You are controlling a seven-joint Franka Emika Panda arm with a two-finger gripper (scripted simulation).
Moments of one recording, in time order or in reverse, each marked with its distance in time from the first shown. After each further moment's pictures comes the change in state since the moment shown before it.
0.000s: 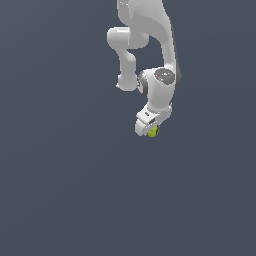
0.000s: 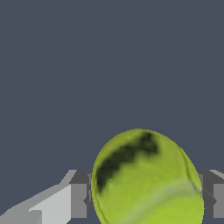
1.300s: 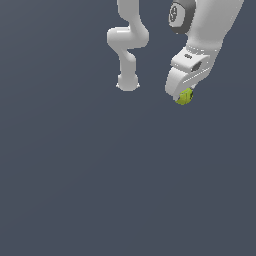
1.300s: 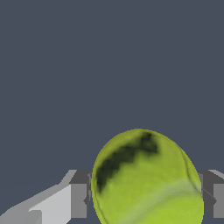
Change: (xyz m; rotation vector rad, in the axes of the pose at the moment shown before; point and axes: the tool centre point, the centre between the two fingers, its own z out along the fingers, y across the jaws) arm 0.051 -0.067 -0.214 0.001 0.001 -0.001
